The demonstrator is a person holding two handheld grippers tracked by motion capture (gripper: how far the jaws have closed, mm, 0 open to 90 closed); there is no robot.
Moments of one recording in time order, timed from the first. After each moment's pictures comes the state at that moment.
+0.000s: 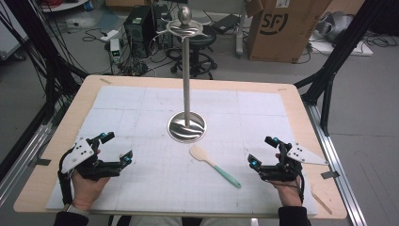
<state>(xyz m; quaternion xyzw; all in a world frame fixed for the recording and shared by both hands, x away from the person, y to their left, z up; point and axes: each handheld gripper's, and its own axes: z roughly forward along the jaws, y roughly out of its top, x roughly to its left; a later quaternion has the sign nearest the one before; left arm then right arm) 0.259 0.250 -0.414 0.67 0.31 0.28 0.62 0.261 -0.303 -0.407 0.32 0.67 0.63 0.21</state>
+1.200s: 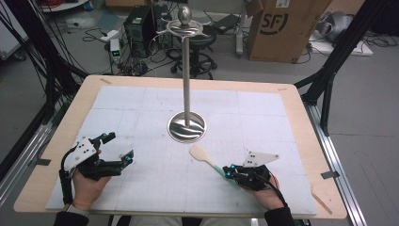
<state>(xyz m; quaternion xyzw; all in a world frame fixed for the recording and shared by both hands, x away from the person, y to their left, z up) 0.262 0.249 -0.416 0.67 0.32 0.27 0.61 0.260 -0.232 -0.435 0.26 0.84 0.47 0.09</state>
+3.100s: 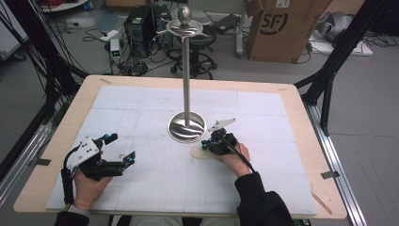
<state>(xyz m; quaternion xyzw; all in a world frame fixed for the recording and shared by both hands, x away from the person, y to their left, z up) 0.264 0.246 -0.419 0.68 0.32 0.26 0.60 0.369 -0.148 -0.438 0.32 0.87 0.37 0.09</state>
